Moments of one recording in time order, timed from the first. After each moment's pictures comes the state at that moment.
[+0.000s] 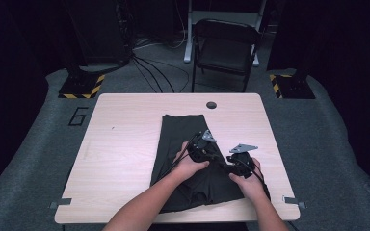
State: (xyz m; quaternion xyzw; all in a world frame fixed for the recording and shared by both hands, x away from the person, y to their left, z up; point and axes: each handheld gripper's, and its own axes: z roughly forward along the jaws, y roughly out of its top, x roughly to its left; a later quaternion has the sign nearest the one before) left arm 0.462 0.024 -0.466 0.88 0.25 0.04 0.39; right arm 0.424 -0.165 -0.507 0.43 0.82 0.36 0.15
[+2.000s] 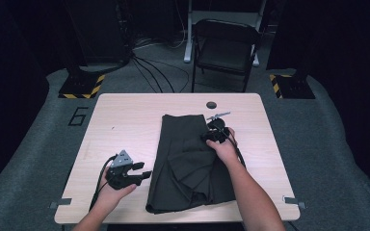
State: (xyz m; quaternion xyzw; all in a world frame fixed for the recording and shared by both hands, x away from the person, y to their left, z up) left arm 0.364 0.253 -0.466 0.82 0.35 0.12 0.44; right arm 0.544 -0.094 -0.490 0.47 0.81 0.33 0.12
